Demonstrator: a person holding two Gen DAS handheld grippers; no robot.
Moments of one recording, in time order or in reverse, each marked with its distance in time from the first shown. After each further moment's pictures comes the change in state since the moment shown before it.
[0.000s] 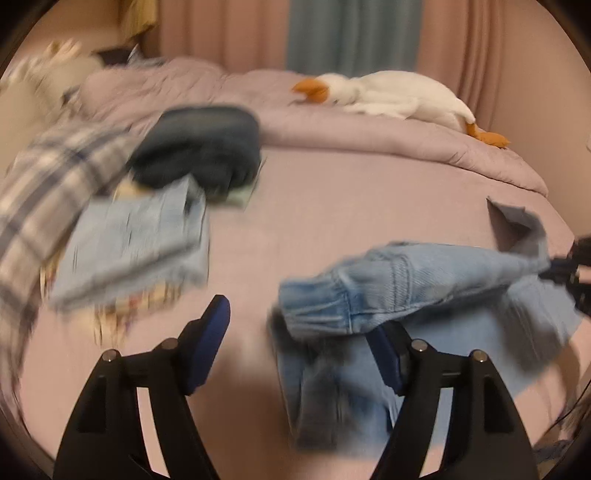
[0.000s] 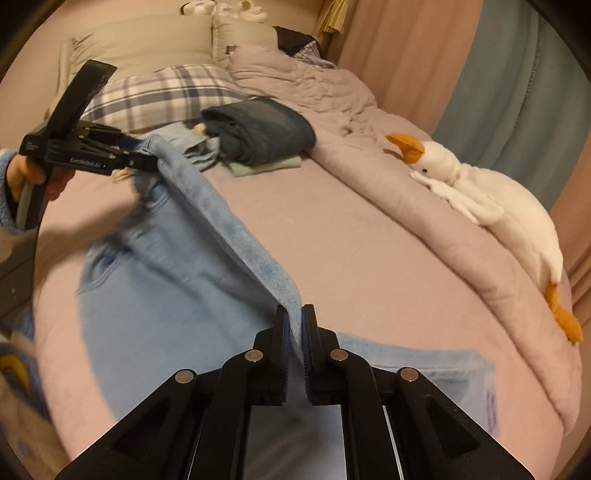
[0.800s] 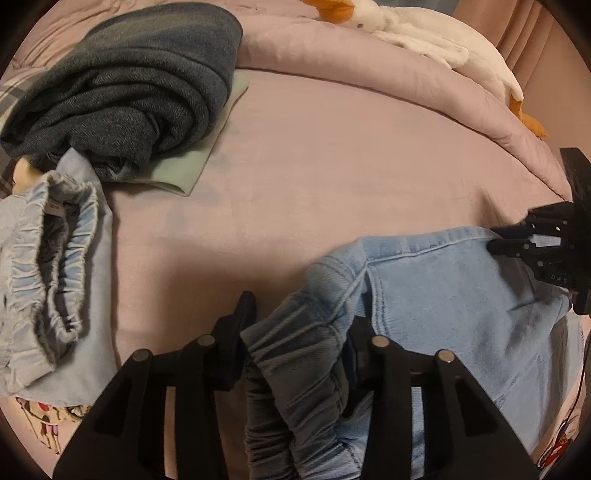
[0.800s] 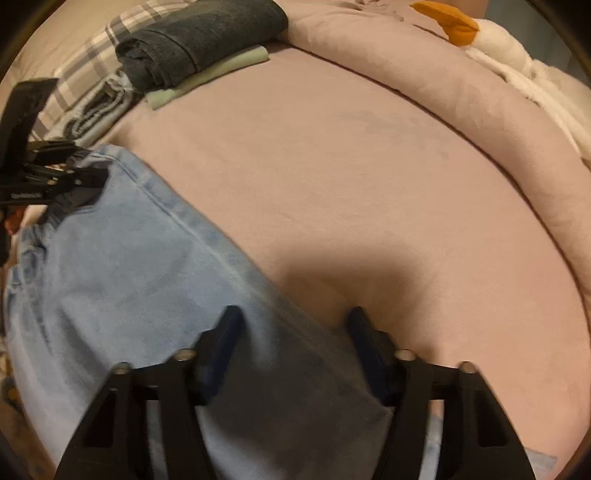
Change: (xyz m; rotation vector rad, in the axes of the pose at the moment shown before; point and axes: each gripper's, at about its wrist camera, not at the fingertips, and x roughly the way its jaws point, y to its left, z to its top) left arm 0.184 0.006 0.089 -0.047 0.294 -0.067; right arm 0.237 -0.095 0.049 0.105 0.343 0.269
